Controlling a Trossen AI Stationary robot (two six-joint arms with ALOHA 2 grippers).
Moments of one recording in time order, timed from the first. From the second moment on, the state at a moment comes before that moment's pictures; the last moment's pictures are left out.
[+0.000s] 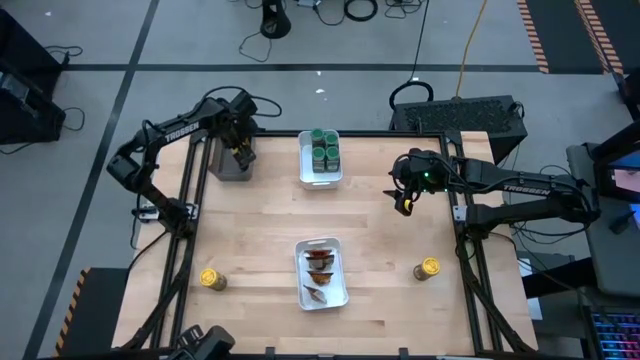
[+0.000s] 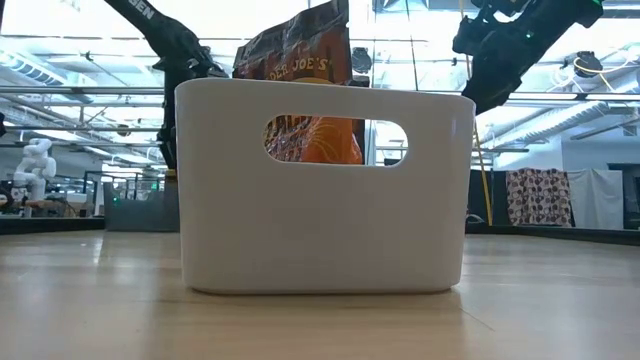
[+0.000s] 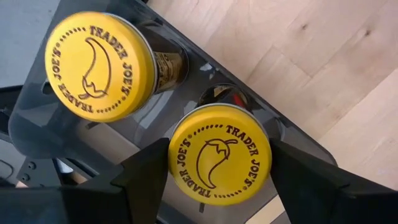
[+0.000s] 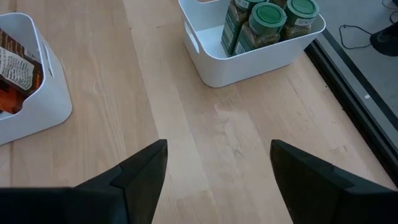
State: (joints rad) left arm 0.91 1.57 1.19 -1.04 -0.08 0.28; right arm -0.25 0.97 0.79 -0.57 0.10 0.04
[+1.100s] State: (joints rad) left arm 0.91 1.36 1.19 -1.05 -0.04 0.33; right arm -0.25 0.97 0.79 -0.57 0.10 0.04
